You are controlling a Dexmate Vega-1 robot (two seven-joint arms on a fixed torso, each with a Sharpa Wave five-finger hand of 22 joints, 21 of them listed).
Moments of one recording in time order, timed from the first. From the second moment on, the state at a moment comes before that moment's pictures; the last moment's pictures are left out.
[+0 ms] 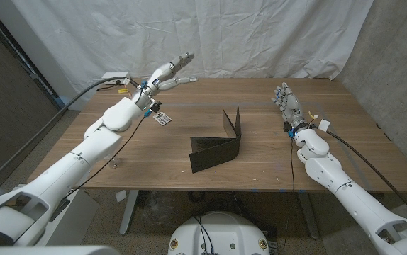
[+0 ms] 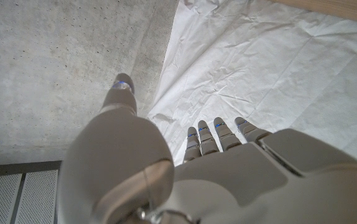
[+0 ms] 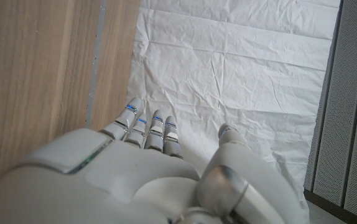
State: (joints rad) left arm 0.75 0.71 0.41 -1.55 -0.21 -0.51 -0.11; left_hand 0.79 -0.11 0.21 -0.14 0.28 0.03 -0.06 0.19 0.18 0.07 -0.09 0.20 0.18 0.01 -0.03 0.18 0.17 -0.08 -0.04 0.19 0.17; right arm -0.90 -0.48 -0.32 -1.37 0.70 0.33 -0.04; right_hand 0.27 0.02 0.27 -0.04 0.20 0.18 0.07 0.20 0.19 0.19 0.07 0.22 0.18 0.08 0.03 0.19 0.18 0.07 -0.03 0.52 0.17
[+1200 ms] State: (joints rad) left arm 0.74 0.76 0.43 -1.66 -0.12 -0.42 -0.11; left_hand 0.83 -0.10 0.21 -0.14 0.29 0.05 -0.06 0.20 0.18 0.08 -0.10 0.20 0.18 0.01 -0.03 0.18 0.17 -0.06 -0.04 0.20 0.17; right arm -0.94 -0.48 -0.30 -1.41 0.71 0.35 -0.05; right_hand 0.27 0.02 0.27 -0.05 0.20 0.19 0.07 0.20 0.19 0.19 0.07 0.22 0.18 0.08 0.03 0.19 0.18 0.08 -0.04 0.51 0.17
